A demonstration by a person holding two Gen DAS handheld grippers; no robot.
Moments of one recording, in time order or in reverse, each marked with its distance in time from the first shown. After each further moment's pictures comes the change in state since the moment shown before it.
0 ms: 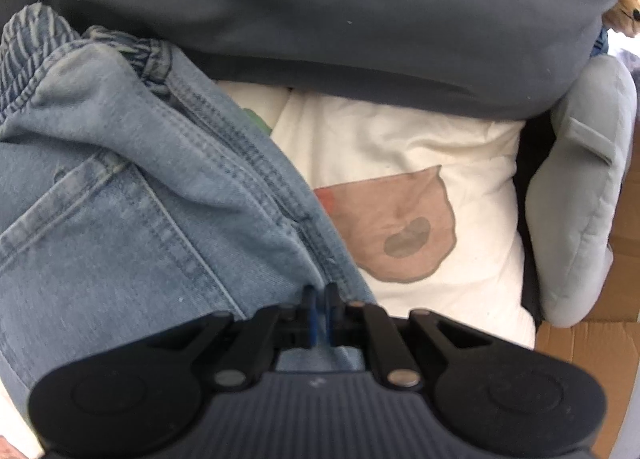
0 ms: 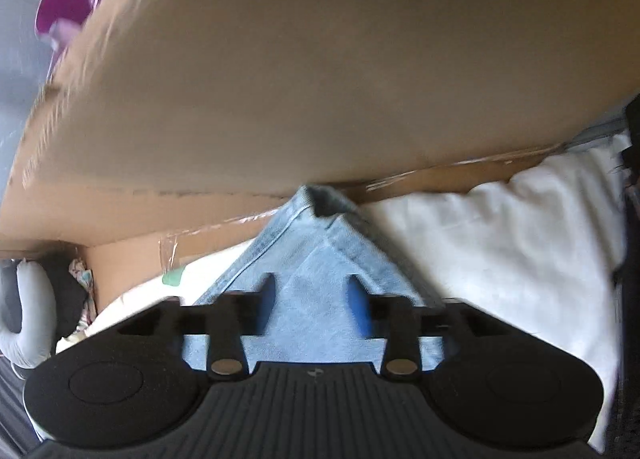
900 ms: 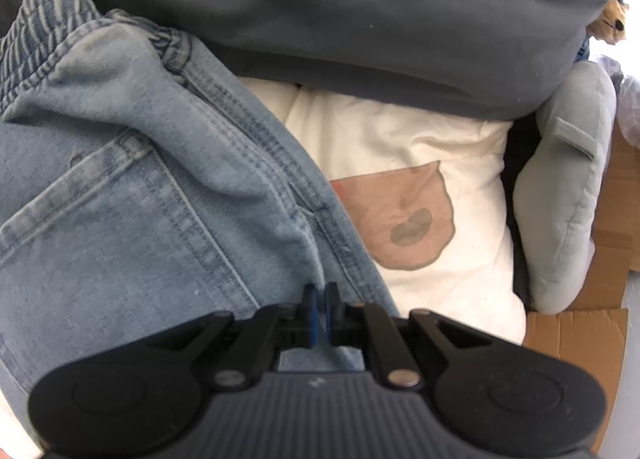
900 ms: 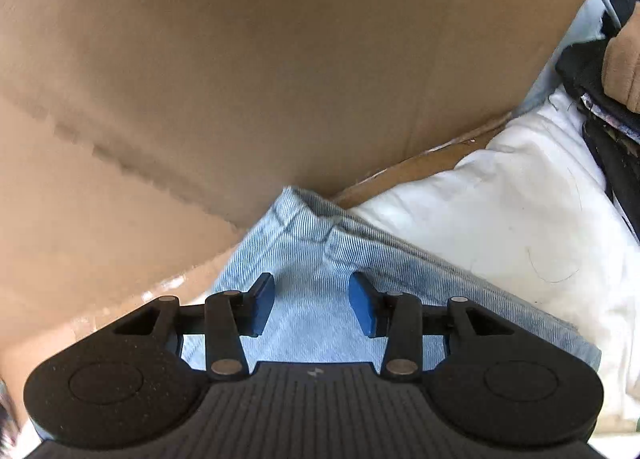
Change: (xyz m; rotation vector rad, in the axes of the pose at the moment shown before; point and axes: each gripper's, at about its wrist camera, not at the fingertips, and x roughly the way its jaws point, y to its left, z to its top) left arm -0.011 0.046 -0.020 0.033 -0.009 -0.087; right arm 0.064 0.040 -0.046 0.138 -0.331 -0.353
